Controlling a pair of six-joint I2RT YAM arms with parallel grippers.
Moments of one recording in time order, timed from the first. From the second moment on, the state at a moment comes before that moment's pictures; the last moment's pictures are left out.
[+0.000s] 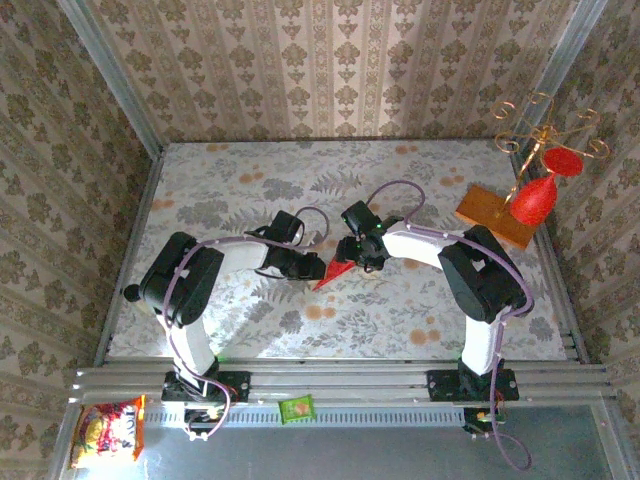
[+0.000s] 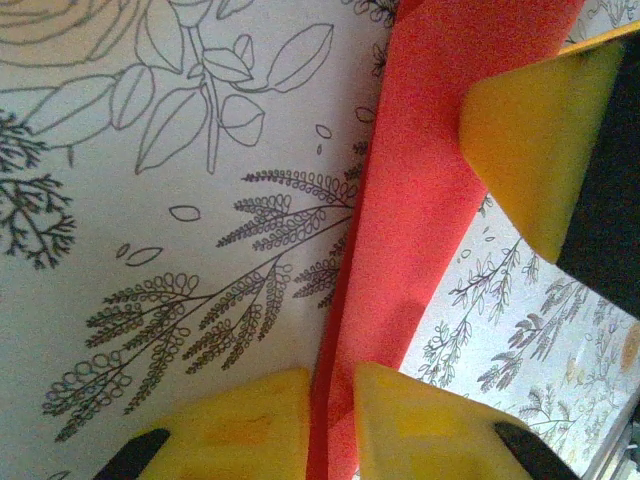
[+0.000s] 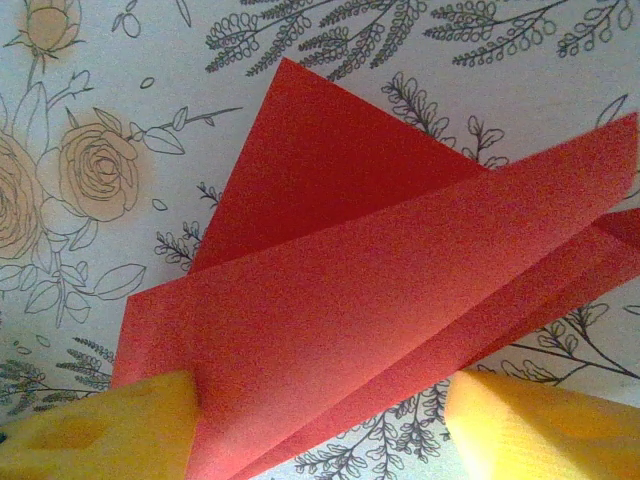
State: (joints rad) left arm -0.60 1.81 0.92 -0.23 0.57 -0.40; right arm 0.59 1.89 1.17 -0.47 -0.01 0.76
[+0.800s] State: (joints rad) left arm -0.62 1.77 0.95 -0.28 0.53 -0.38; right arm 0.59 1.91 1.20 -0.51 -0.01 0.76
